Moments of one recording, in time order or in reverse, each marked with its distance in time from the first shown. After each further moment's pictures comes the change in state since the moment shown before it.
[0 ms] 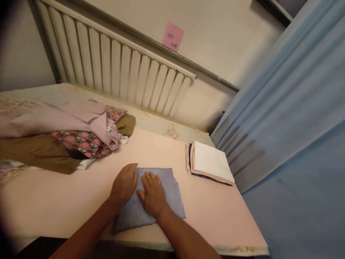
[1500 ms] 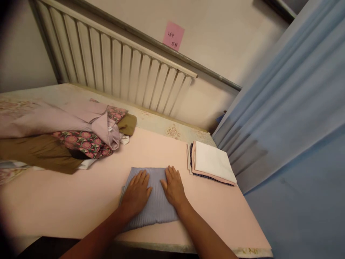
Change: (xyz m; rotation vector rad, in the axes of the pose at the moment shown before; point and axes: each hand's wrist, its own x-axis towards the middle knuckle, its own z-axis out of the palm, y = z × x) left_hand -0.038 0.016 0.043 0.211 -0.244 0.123; right_hand -0.017 0.079 -0.020 -0.103 0.136 0.111
